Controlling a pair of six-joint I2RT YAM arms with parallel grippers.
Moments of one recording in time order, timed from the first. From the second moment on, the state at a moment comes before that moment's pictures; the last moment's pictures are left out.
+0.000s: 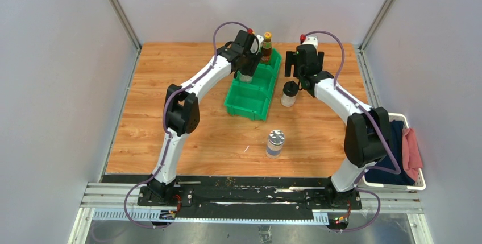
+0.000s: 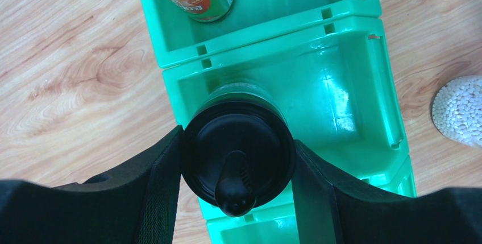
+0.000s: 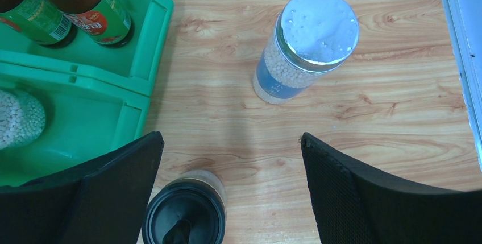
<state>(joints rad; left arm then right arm) -0.56 2.28 2.15 -0.64 -0.09 0.04 0.31 1.66 1.27 -0.12 0.38 0.14</state>
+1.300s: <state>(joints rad) -0.54 2.31 2.16 -0.64 -0.08 -0.01 0.31 1.69 1.29 -0.12 0.38 0.14</state>
